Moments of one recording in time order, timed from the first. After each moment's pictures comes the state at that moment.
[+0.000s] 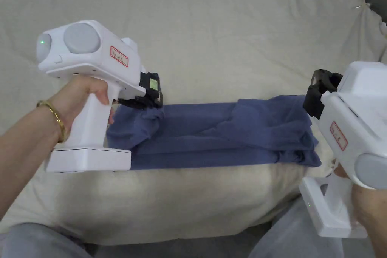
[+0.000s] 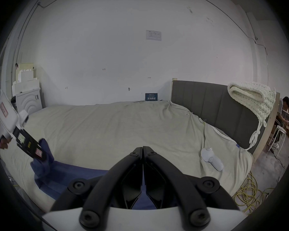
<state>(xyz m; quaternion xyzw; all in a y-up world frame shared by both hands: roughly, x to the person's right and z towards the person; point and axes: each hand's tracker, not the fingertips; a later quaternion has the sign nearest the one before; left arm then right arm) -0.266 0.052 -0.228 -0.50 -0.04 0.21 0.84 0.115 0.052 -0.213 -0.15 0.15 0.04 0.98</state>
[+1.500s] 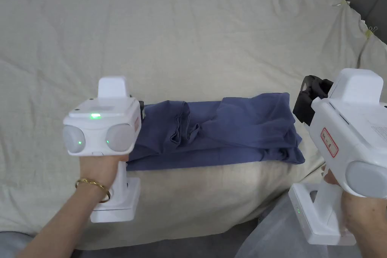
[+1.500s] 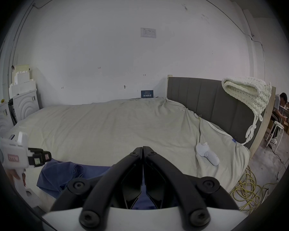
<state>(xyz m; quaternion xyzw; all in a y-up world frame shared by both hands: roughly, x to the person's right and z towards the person) -0.210 -0.034 -0.182 -0.30 0.15 0.06 0.94 0.108 0.054 -0.194 -0.16 0.13 0.03 0.98</state>
